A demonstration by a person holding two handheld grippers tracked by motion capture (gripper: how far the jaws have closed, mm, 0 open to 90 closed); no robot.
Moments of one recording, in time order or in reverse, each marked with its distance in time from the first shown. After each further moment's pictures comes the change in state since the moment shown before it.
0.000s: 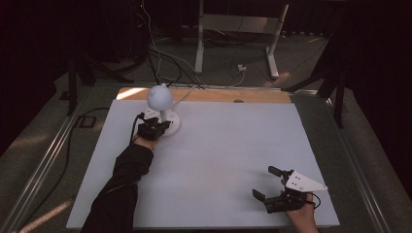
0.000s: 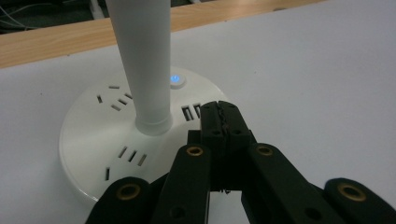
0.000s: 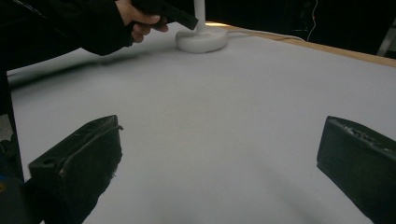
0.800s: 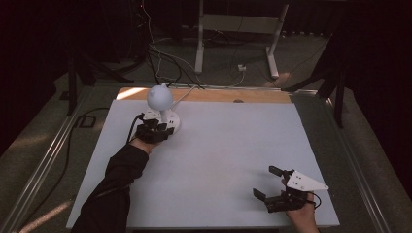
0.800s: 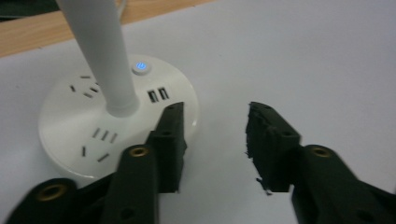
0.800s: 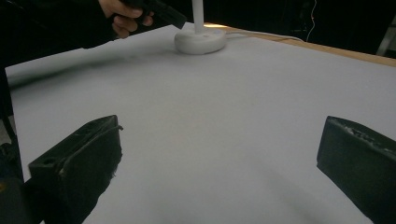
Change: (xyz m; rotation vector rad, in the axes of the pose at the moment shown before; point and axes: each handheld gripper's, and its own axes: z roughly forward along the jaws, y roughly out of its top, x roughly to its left) left arm -0.014 0.007 -0.024 0.078 -0.074 0.037; right arm -0.002 0.000 -0.001 -0.006 -0.002 0.012
